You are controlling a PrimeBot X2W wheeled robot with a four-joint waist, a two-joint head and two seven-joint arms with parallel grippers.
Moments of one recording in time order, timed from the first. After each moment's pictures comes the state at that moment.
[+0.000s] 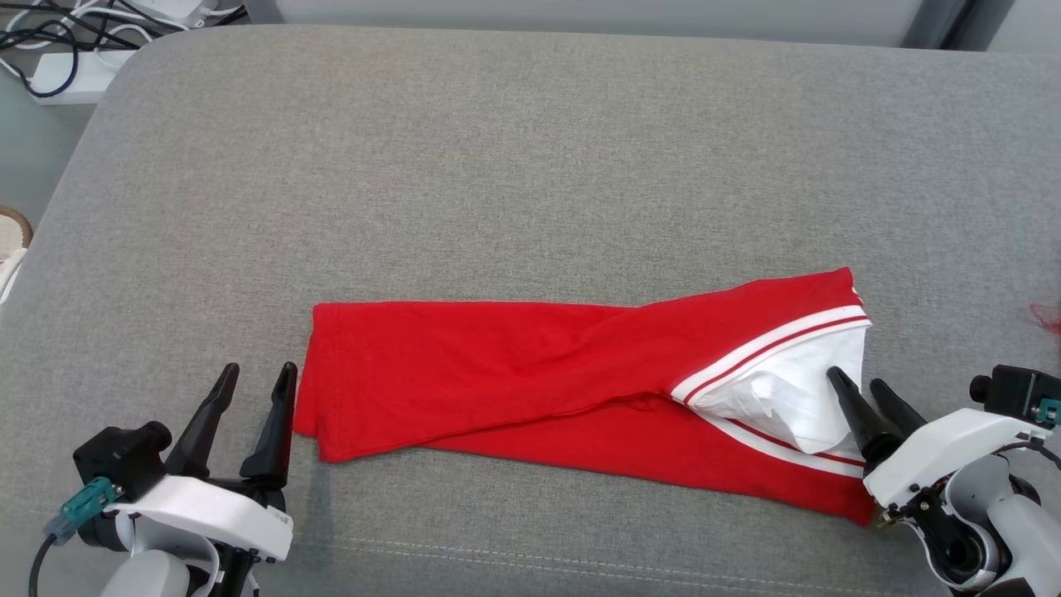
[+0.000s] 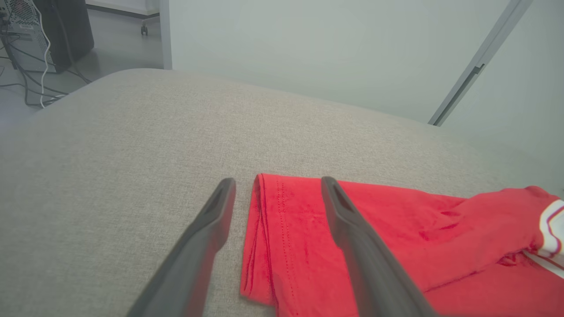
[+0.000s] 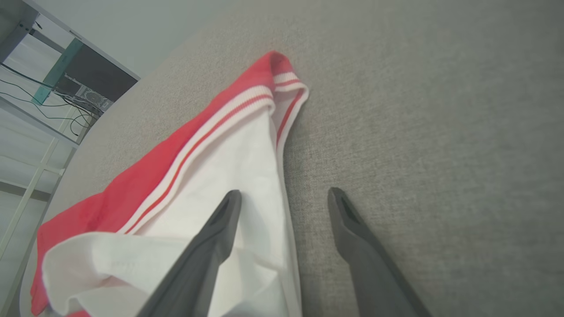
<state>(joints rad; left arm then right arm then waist) -0.19 0.29 -0.21 0.38 -0.61 -0.13 -0.26 -0.34 -0.31 0.34 0.57 0.98 0.13 0.01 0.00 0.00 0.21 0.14</state>
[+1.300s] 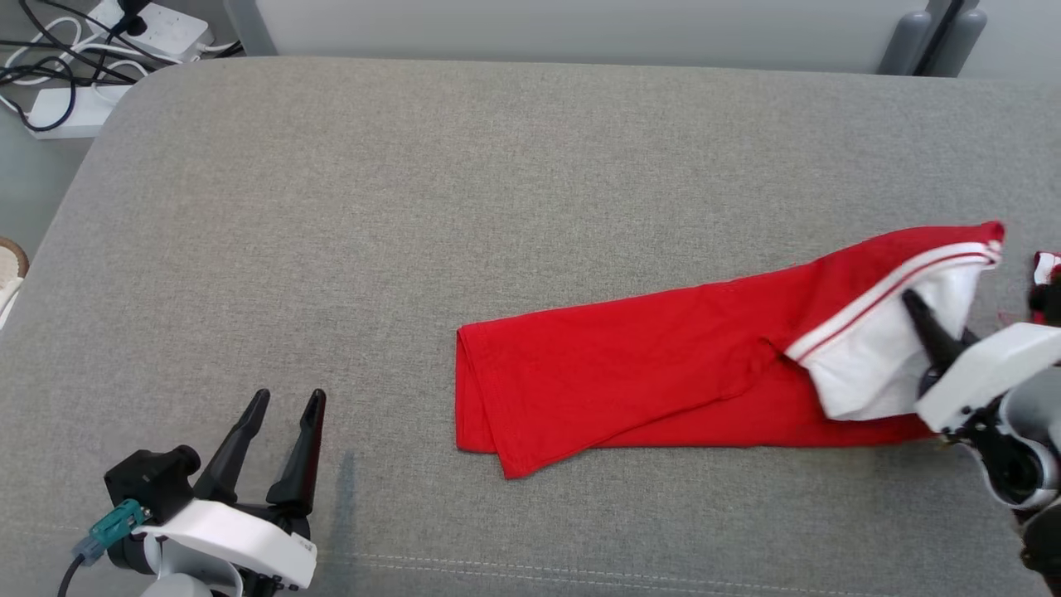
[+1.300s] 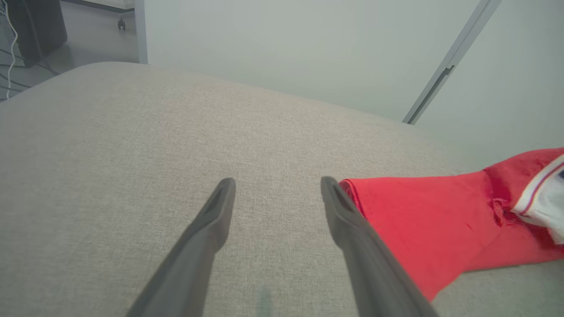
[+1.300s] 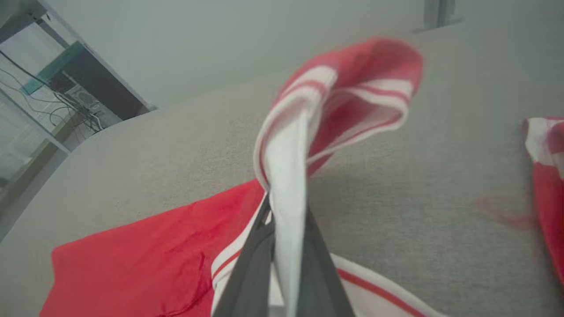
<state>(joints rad) -0.14 0.27 -0.25 0.36 -0.62 -0.13 -0.26 -0.51 -0.45 0.40 0.62 0.94 0.13 0.01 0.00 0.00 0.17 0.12</state>
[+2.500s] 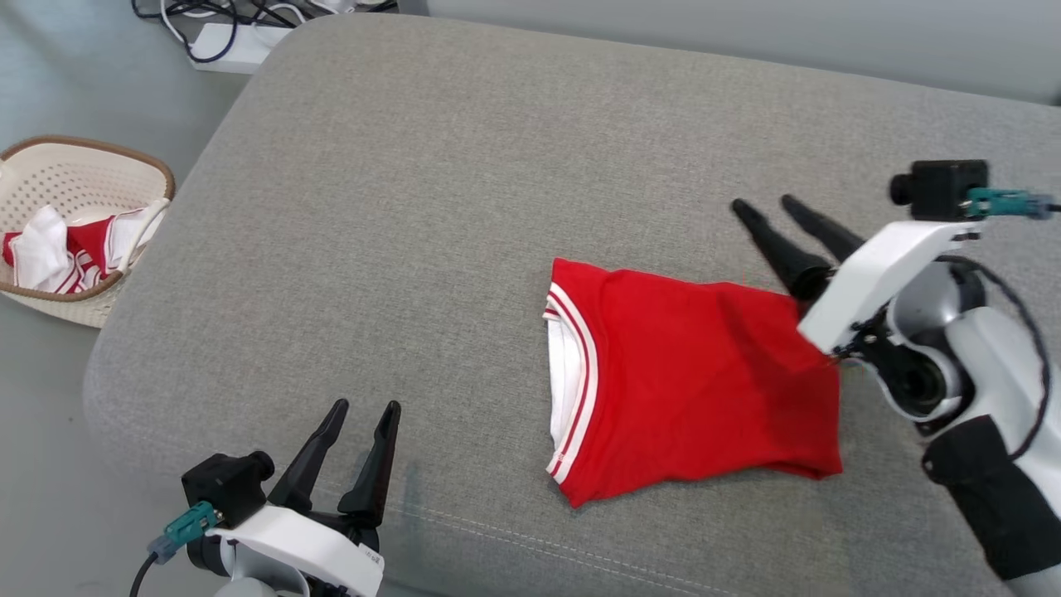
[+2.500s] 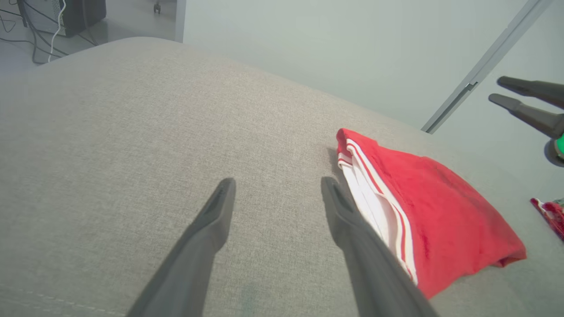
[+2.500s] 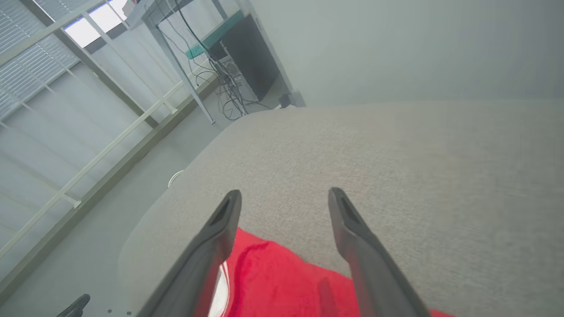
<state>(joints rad) -0.15 0.20 -0.36 0.37 -0.67 -0.13 -0.26 -0.69 -0.27 0.50 0.46 0.91 0.13 0.20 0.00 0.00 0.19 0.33</state>
